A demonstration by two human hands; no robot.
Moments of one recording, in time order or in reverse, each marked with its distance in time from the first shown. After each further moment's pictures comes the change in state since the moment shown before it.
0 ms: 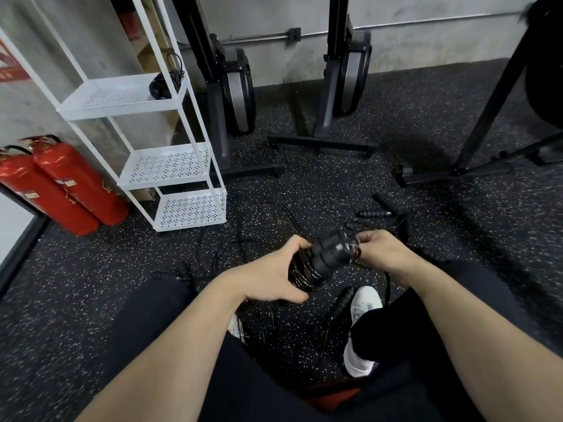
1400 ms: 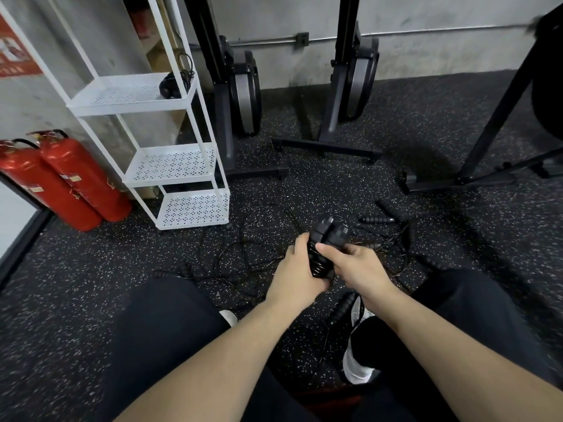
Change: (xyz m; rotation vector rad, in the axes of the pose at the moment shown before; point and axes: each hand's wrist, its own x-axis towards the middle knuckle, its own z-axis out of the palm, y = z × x) left_hand 0.037 -0.002 0.053 0.022 0.533 -0.164; right_hand -0.019 -0.020 0.066 0.364 0.167 -0.047
